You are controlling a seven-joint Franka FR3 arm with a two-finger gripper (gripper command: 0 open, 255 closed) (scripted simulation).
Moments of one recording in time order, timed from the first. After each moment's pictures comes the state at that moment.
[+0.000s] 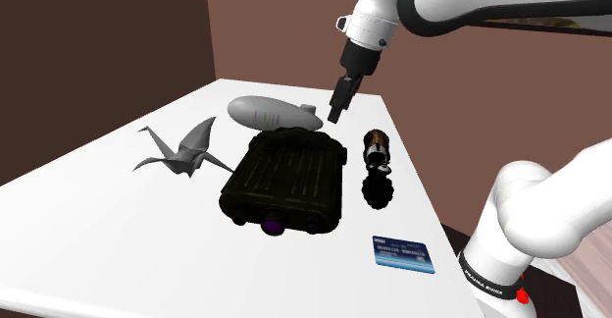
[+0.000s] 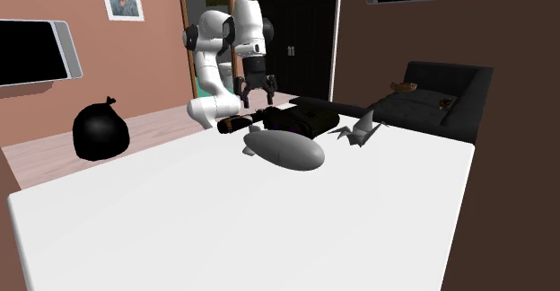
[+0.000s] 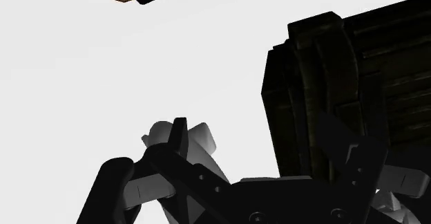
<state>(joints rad) 0.08 -0.62 0.17 -2.30 0.08 1.91 -0.05</state>
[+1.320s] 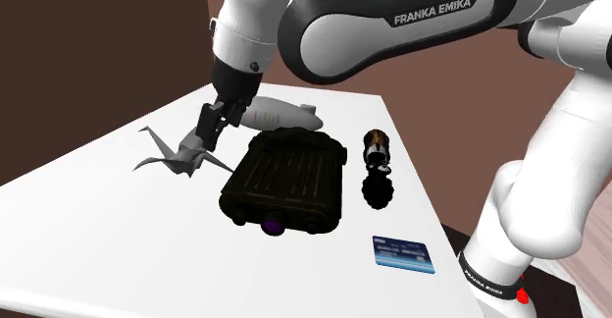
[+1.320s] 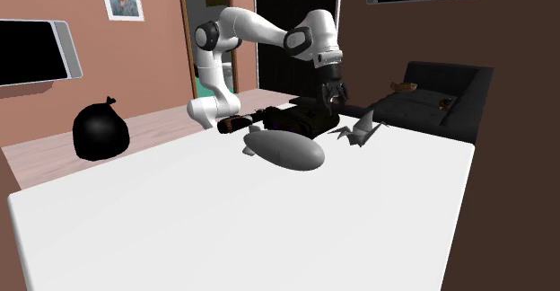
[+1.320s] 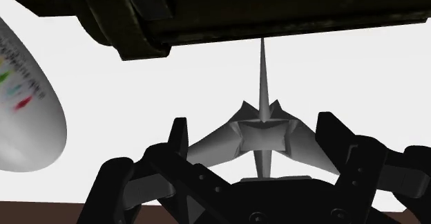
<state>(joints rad) 0.12 -0.05 0.51 -1.87 -0.19 2.16 0.28</state>
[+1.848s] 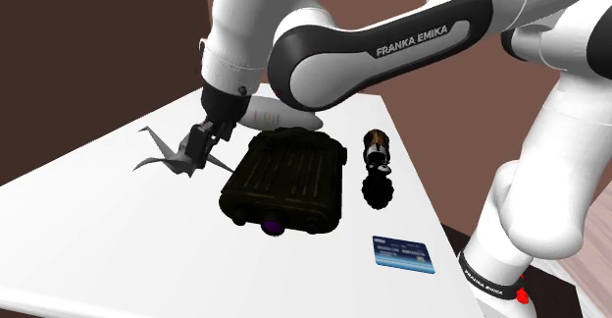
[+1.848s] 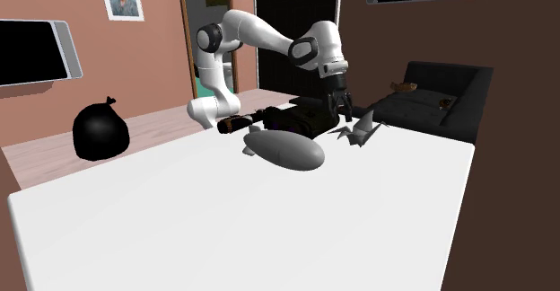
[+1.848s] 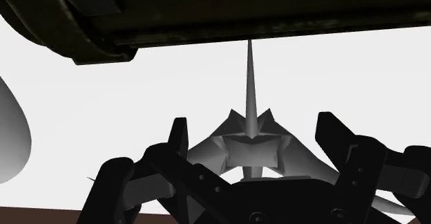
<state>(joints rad) 0.13 0.02 0.53 -1.88 -0.26 2.24 0.34</state>
